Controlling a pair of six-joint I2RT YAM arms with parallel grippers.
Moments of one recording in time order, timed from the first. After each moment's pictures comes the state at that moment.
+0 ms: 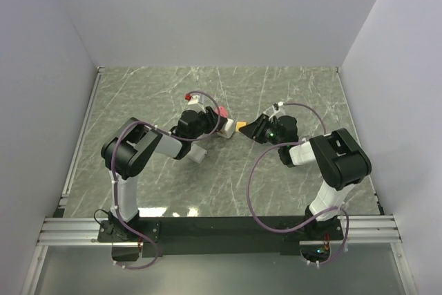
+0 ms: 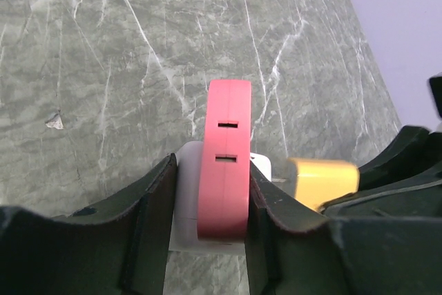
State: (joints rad) left arm -0.58 1.97 0.84 0.91 0.06 -0.67; right arm 0.31 1.72 0.53 0.88 -0.41 0.82
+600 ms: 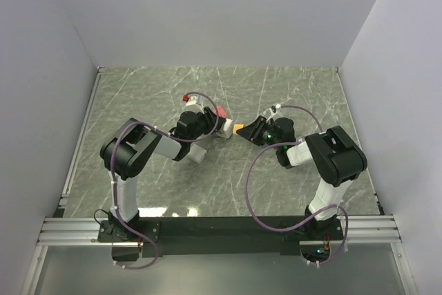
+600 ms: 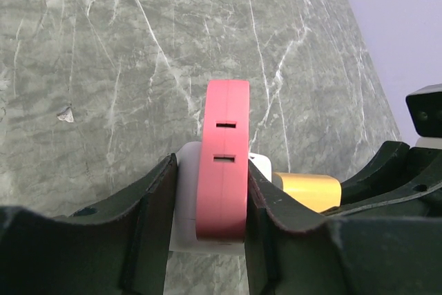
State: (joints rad) left arm -0.58 1.96 0.81 0.93 0.04 -0.70; right arm 0.34 1.78 0.53 0.93 -0.40 0.88
